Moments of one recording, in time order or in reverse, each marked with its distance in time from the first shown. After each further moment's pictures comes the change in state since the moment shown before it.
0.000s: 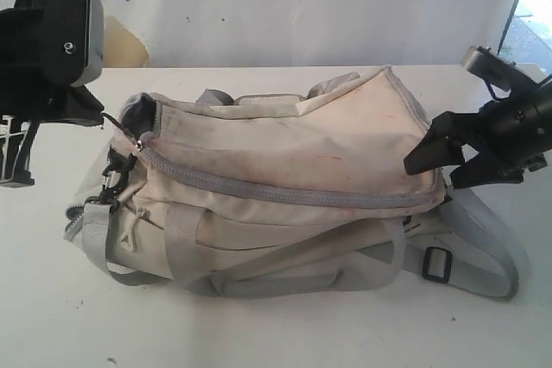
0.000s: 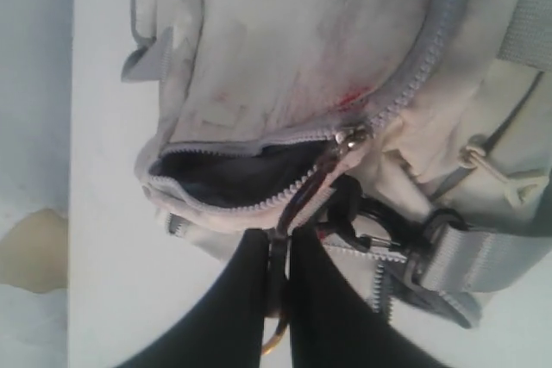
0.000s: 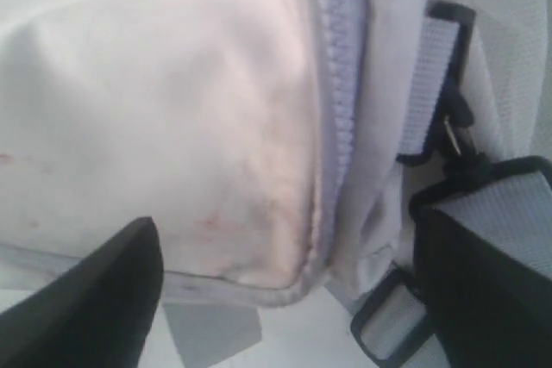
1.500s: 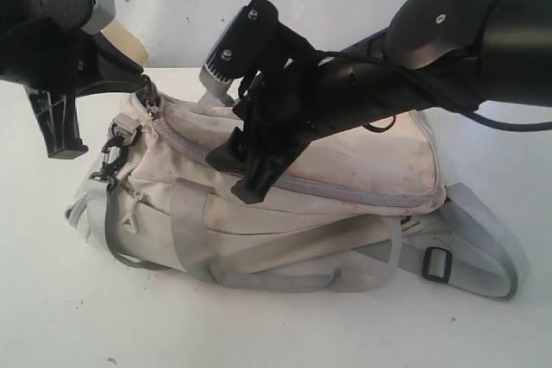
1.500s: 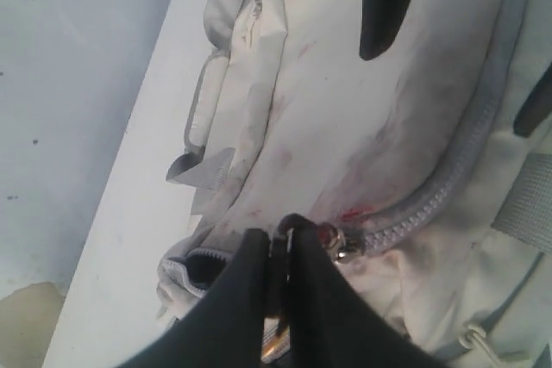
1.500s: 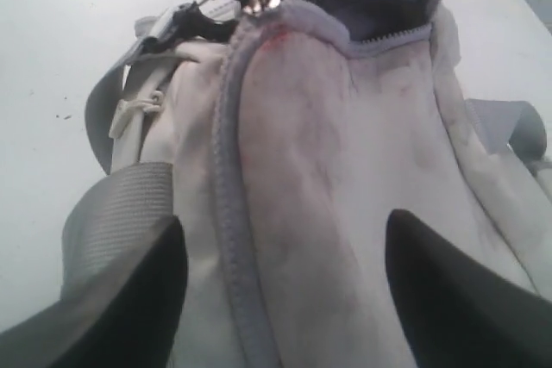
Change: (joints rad) left arm 0.002 -0.006 0.007 -0.365 -0.122 0.109; right arm 0.751 -0.134 -0.036 0.015 -0.532 -0.585
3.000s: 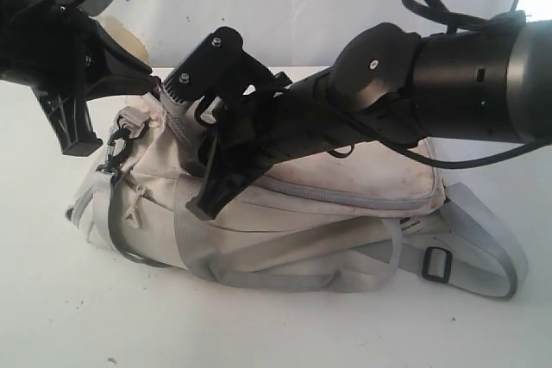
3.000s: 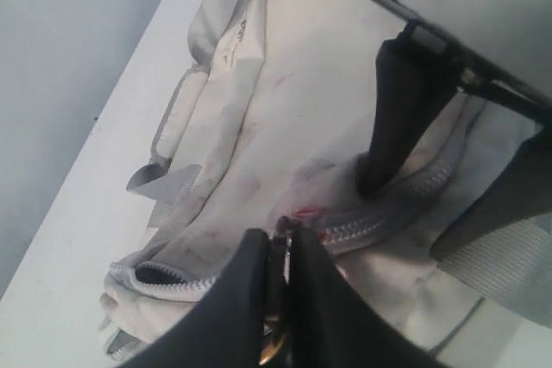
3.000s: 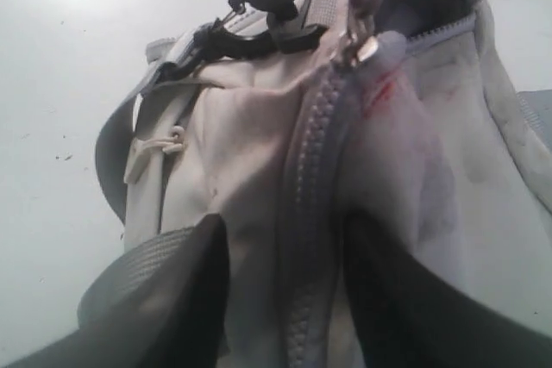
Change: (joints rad) left arm 0.001 0.000 0.000 -0.088 0.025 -0.077; right arm 0.090 0.080 0.000 0.023 -0.146 0.124
